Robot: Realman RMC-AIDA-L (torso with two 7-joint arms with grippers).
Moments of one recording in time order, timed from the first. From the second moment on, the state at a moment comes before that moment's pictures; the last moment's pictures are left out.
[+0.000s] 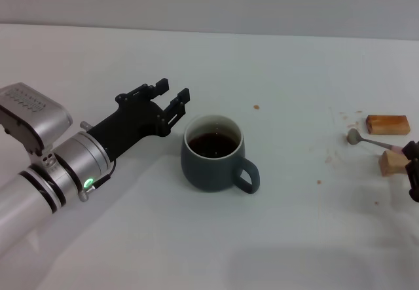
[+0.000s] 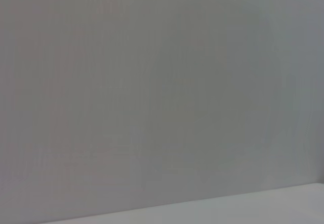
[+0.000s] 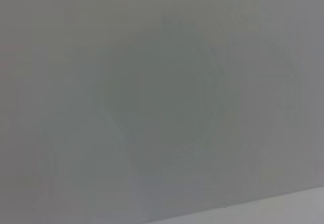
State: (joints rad) left arm -0.52 -2.04 -0.85 -0.26 2.89 1.03 -0.57; right arm 0.23 2.08 -0.53 0.13 -1.20 -1.48 0.50
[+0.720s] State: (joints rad) left arm -0.52 -2.05 -0.85 -0.26 2.89 1.03 -0.57; right arm 0.25 2.08 -0.53 0.13 -1.20 -1.52 0.50
